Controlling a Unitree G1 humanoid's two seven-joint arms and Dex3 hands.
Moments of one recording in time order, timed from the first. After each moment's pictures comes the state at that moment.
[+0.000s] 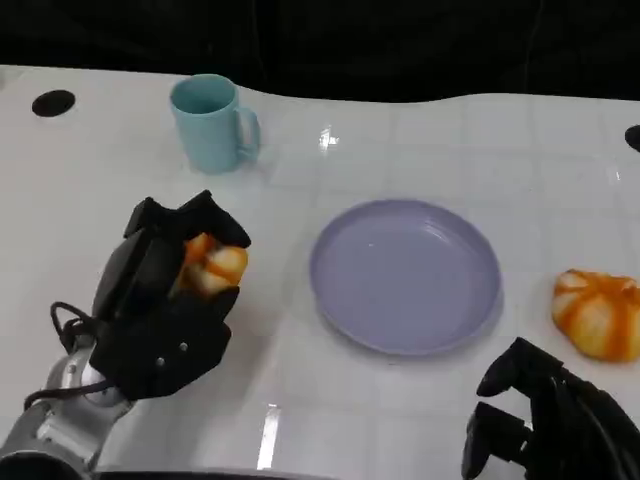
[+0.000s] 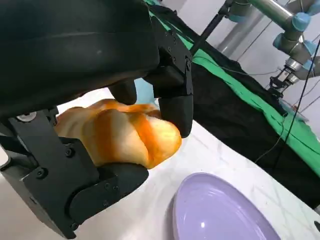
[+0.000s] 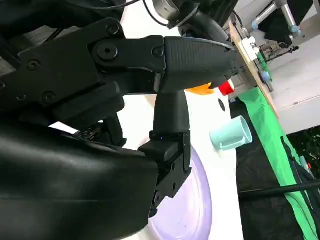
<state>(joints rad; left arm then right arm) -0.46 0.21 -0.20 0.78 0.35 -0.55 0.20 0.34 -0.04 0.01 -0.36 0.44 0.32 0.30</state>
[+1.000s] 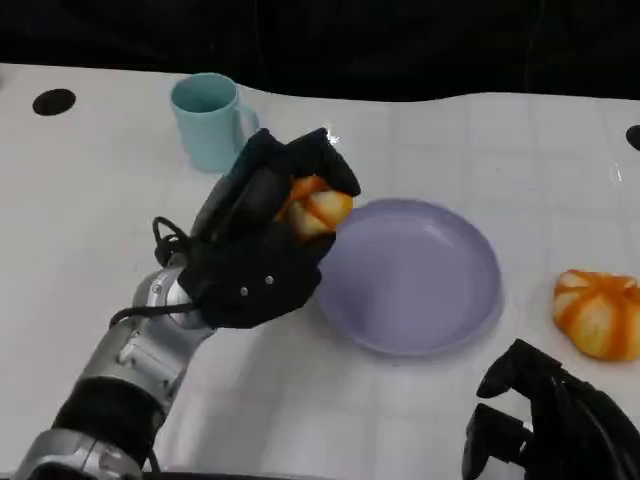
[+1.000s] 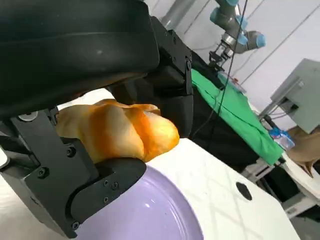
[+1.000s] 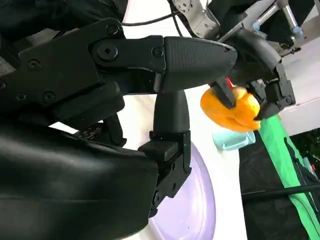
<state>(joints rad) -0.65 0.07 -0.26 0.75 0.35 -0.47 0.05 0.33 -0.04 0.00 -0.34 0.44 0.32 0.32</state>
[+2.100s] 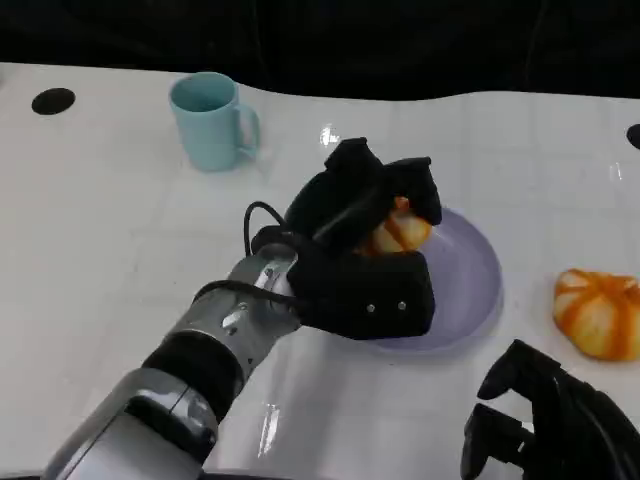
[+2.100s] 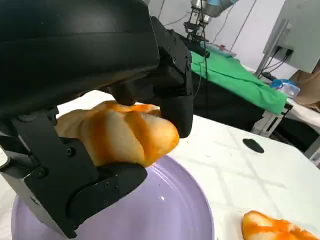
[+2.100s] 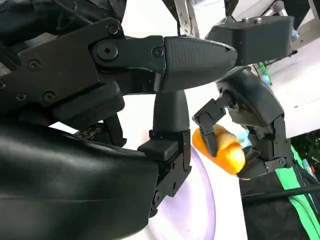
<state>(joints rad) -0.86 -0.07 -0.45 1.04 0.59 -0.41 0.19 0.33 -0.04 0.00 -0.34 0.46 0.32 0.33</state>
